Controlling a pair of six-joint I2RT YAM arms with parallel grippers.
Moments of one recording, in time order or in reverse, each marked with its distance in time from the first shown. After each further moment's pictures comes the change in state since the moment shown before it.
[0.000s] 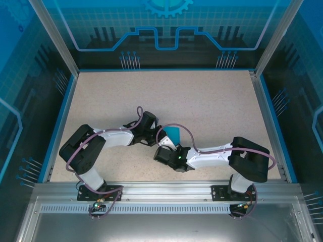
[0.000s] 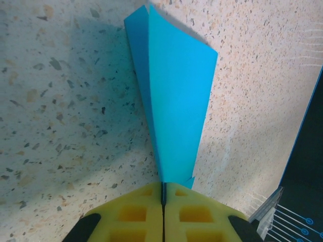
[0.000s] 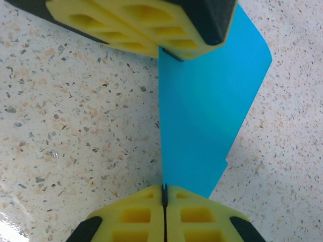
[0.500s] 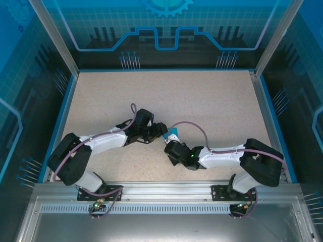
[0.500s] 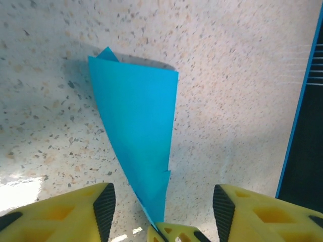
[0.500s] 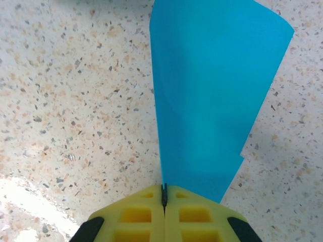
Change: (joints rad) left arm 0.008 -0.172 0.000 -0.113 -0.112 0.019; right arm -0.129 -0.150 -0.197 0.278 -0.258 -0.013
